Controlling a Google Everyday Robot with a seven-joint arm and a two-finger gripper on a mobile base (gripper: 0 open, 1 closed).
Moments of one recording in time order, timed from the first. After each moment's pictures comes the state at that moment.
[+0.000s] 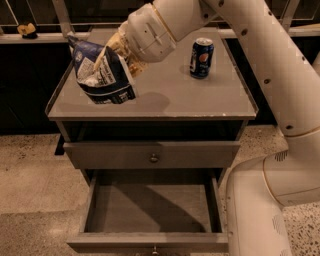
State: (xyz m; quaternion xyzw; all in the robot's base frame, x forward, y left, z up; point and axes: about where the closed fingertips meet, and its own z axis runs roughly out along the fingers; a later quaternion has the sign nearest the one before) arm 0.519 0.094 0.992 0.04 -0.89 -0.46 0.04
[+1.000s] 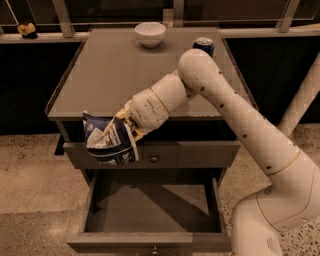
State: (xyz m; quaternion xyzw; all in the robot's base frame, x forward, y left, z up) arm 0.483 0.103 0.833 -0.04 -0.85 -0.47 0.24
